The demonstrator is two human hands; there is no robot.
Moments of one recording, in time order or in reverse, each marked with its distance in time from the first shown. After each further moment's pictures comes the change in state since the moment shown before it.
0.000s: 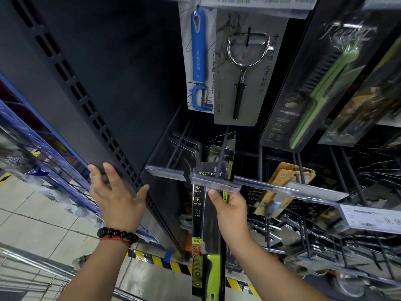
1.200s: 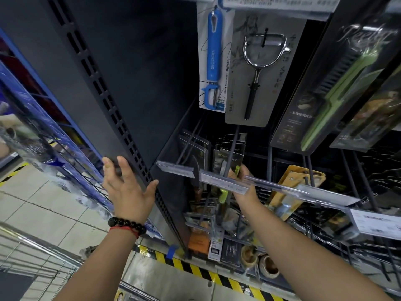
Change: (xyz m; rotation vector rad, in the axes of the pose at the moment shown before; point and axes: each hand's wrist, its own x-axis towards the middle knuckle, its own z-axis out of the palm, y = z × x) left_hand 0.001 -0.001 -0.002 0.059 -0.001 -0.011; right_hand 0.091 0.035 -0.016 -0.307 -0.074 0.164
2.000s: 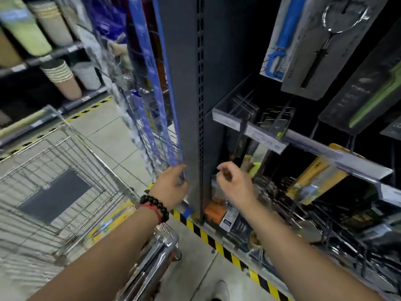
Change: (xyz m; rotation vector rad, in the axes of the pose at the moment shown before) left_hand -0.129 0.002 -0.081 -0.072 -0.625 -0.295; right_hand -0.154 -0.017 0.037 -0.371 -0.364 -0.389
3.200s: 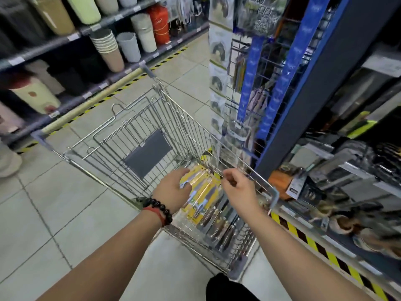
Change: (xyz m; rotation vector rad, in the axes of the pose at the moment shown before) left_hand -0.193 -0.312 -0.159 -0.064 -0.049 -0.252; right_hand -0.157 -0.155 0.339 0.188 -0.135 0.136
